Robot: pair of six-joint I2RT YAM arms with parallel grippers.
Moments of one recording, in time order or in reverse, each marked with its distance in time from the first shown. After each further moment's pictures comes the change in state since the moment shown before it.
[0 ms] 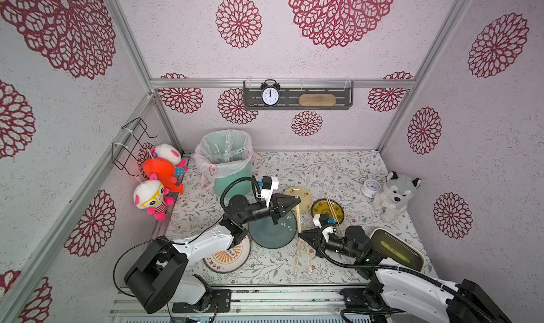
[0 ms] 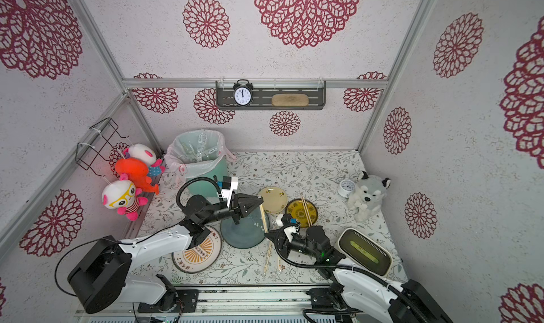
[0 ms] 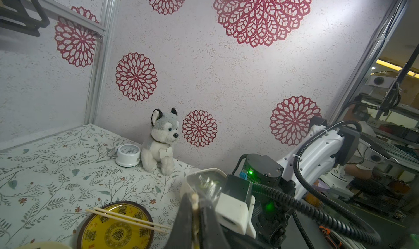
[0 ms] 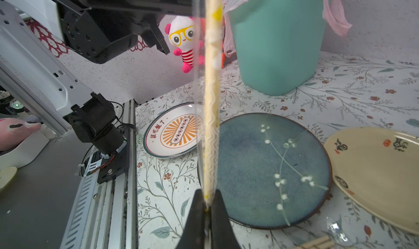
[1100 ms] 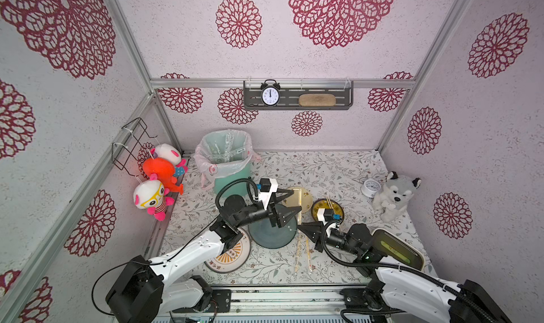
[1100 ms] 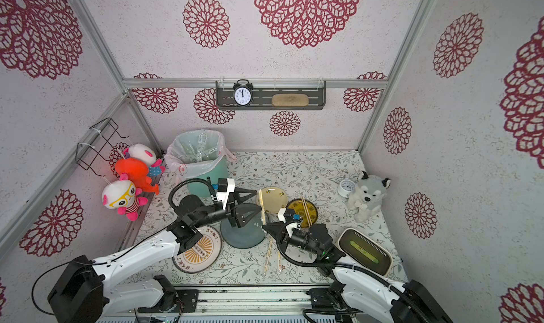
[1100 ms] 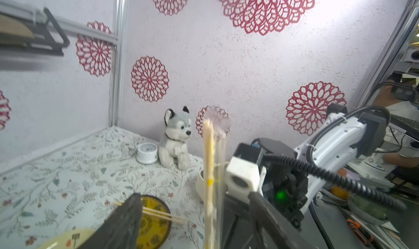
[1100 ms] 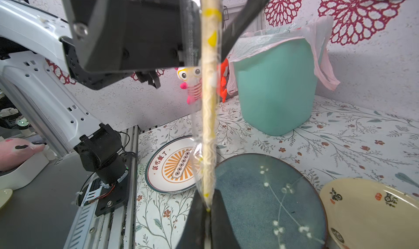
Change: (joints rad) left arm -0.015 -0.204 0.069 -0.328 -0.103 0.179; right arm -0.002 0.008 0.045 0.146 0.009 0.018
